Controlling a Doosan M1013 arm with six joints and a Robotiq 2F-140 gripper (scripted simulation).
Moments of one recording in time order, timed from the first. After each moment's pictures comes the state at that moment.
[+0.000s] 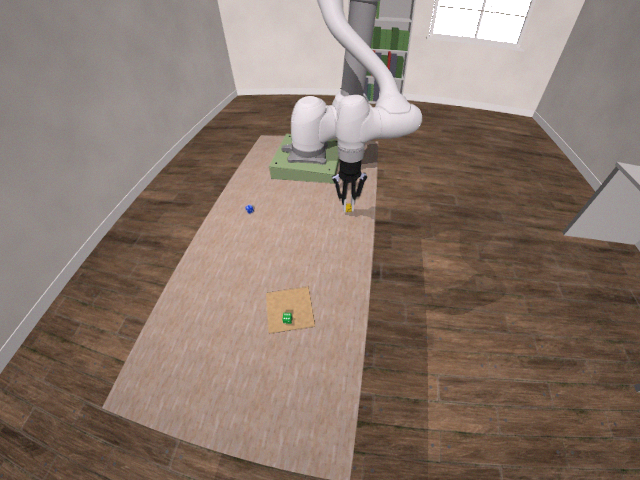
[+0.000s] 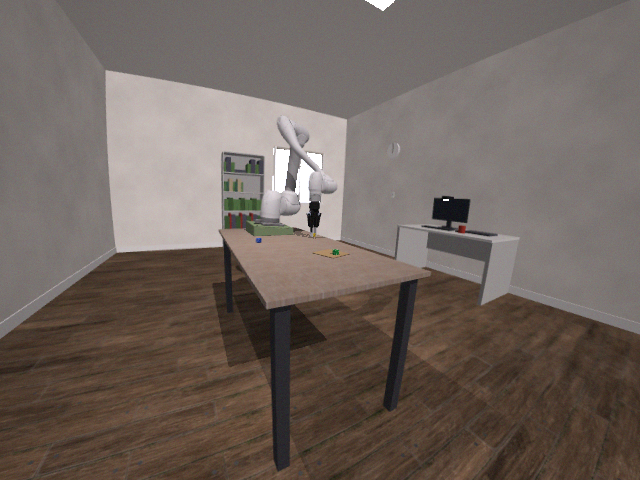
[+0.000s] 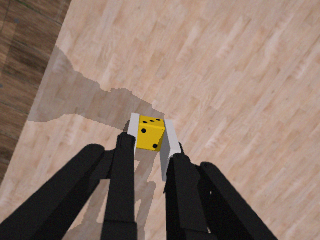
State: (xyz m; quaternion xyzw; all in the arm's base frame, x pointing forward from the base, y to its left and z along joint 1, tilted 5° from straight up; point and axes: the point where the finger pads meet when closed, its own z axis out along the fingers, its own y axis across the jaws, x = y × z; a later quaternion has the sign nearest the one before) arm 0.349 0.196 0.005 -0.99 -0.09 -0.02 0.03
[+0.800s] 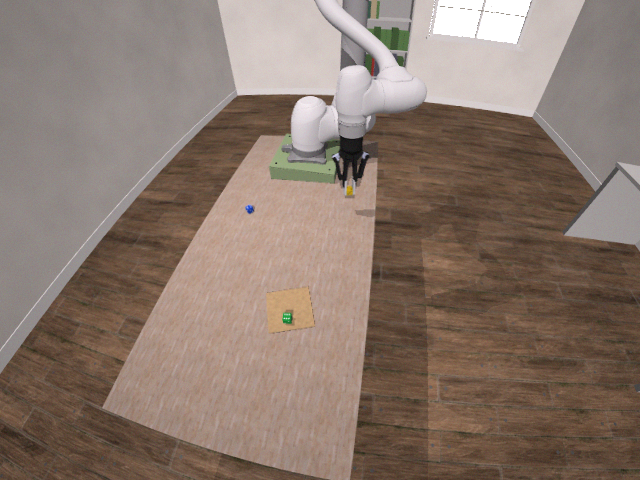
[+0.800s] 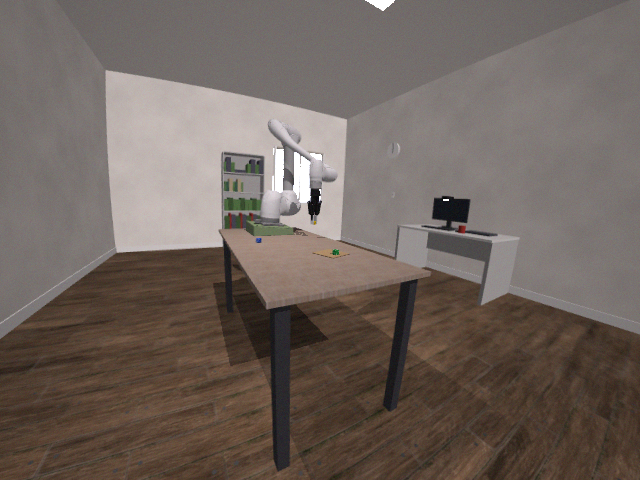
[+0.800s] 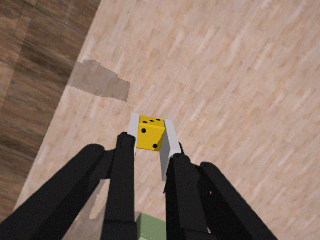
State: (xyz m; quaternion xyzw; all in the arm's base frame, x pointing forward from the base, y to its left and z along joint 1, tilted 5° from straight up) arm 0.346 0.190 0.094 -0.99 -0.09 -0.02 0.03
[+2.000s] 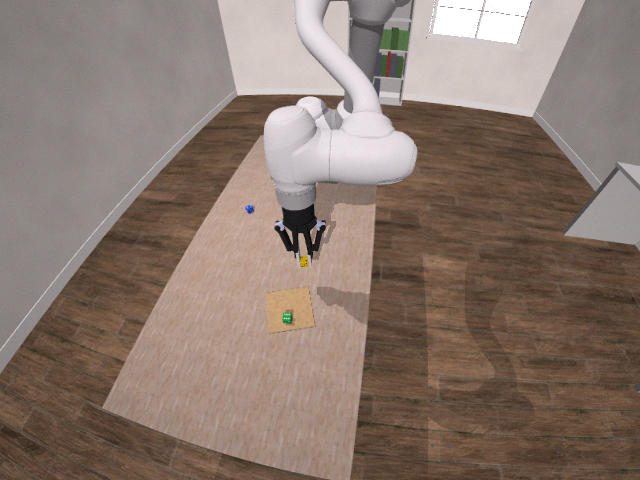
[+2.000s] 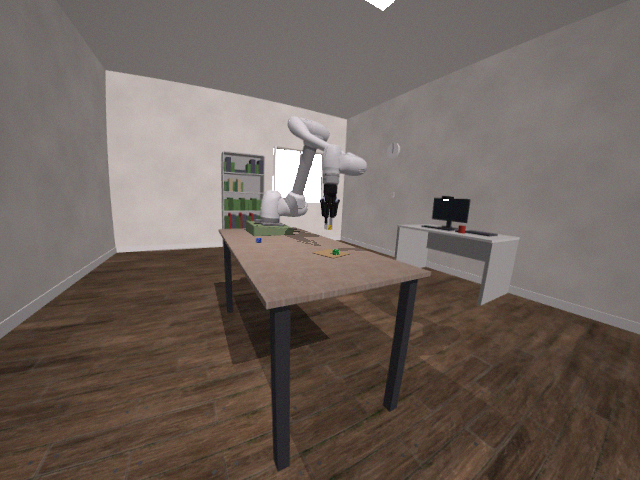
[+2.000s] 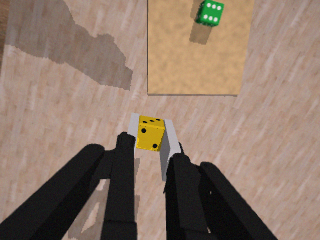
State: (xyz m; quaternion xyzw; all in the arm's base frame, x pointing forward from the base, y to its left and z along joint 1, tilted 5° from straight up) arm 0.695 0.058 0.111 -1.00 -0.02 -0.02 0.03
